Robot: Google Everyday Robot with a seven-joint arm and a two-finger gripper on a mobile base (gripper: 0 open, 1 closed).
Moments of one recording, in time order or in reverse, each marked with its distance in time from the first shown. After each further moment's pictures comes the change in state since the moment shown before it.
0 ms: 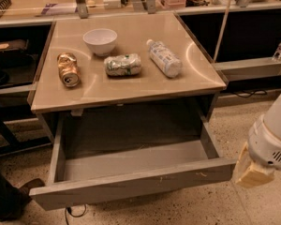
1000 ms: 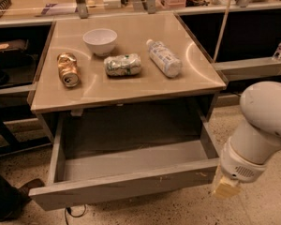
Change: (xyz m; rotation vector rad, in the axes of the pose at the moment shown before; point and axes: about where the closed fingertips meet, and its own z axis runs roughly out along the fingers) arm -0.012 -0.007 0.086 -0.086 0.012 0.066
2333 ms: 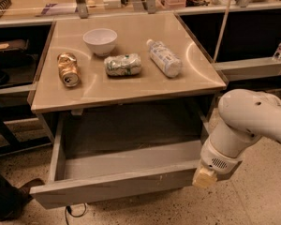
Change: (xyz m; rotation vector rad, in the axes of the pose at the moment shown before) arm -0.041 -0.046 0.049 -0.010 -0.064 0.039
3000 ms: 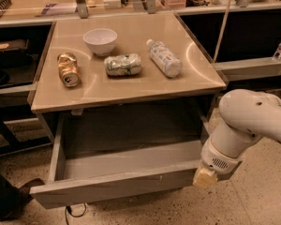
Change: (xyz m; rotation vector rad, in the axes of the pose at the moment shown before) arm 0.000 0.000 0.000 0.000 0.000 0.000
